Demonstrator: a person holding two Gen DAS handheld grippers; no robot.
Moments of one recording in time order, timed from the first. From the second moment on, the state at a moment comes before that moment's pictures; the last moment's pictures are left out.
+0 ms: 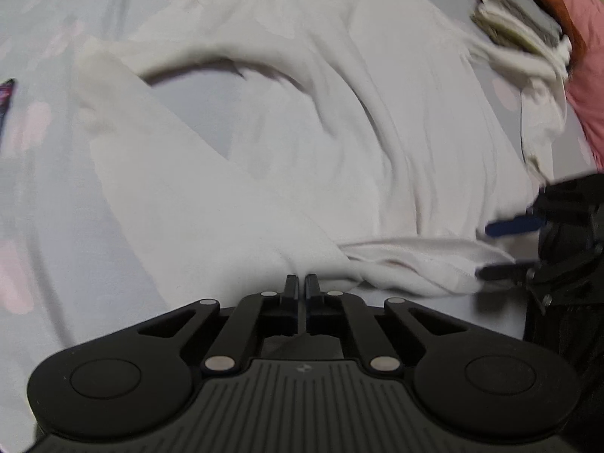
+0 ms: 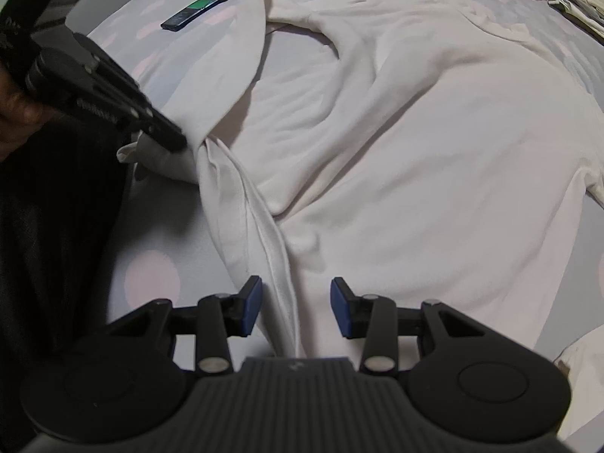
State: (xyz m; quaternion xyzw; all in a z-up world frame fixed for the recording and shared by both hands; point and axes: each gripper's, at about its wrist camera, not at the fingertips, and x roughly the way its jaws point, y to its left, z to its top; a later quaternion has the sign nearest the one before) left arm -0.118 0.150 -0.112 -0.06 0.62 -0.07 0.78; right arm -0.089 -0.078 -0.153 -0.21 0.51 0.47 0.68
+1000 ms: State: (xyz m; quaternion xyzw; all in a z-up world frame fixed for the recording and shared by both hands) left arm -0.098 0.140 -0.105 -0.04 0.61 0.03 0.79; right arm -0.109 -0.060 -0.166 -0.25 0.50 0.51 0.66
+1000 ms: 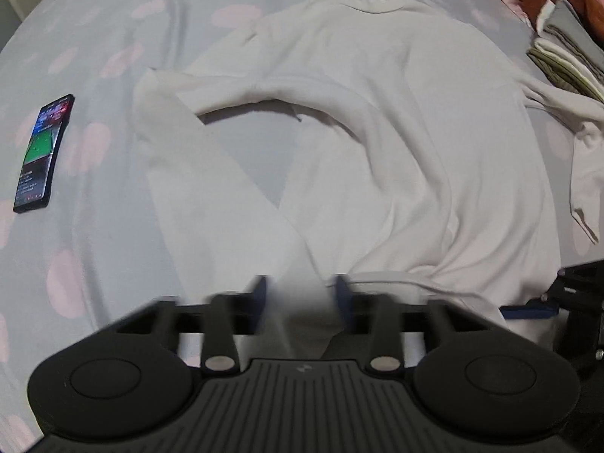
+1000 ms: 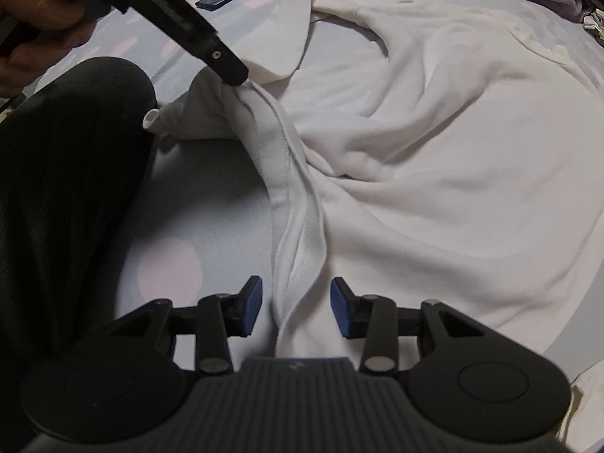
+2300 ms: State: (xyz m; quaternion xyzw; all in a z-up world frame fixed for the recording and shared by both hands) left arm -0.174 0.357 -0.051 -0.07 0.54 0.34 0.77; right arm -0.125 -0.082 -0.157 -0.31 0.53 0.55 0.57
